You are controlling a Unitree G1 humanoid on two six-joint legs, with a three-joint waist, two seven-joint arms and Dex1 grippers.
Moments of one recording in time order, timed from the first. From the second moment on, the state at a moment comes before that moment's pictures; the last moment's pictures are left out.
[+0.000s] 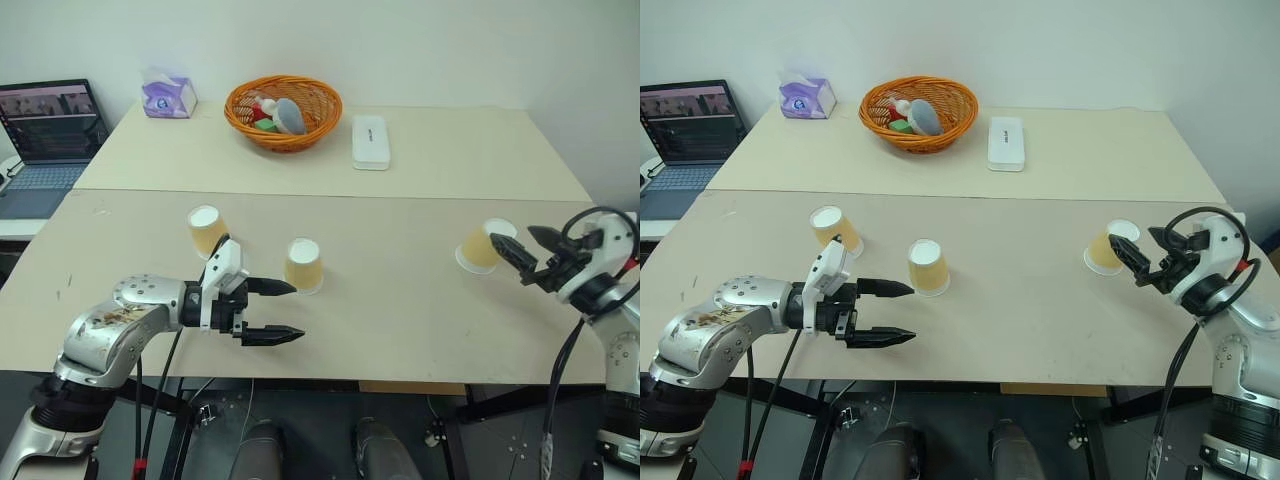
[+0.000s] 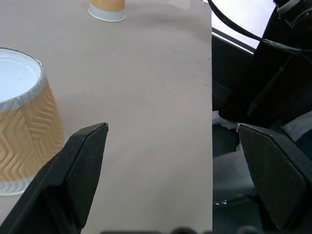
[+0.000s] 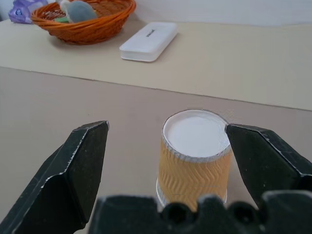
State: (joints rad) left arm -0.32 0.78 -0.06 -0.32 -0.65 0.66 -1.13; right arm -0.25 -0.64 -0.48 0.03 0.47 0.46 0.70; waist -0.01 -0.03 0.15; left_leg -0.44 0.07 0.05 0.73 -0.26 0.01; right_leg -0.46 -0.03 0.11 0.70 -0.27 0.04
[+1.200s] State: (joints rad) left arm -0.31 0.71 -0.04 -0.41 -0.65 0.65 -1.02; right arm -0.39 -0.66 -0.37 0.35 0.41 0.29 0.74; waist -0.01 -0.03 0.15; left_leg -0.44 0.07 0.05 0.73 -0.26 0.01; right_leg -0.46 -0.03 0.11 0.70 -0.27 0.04
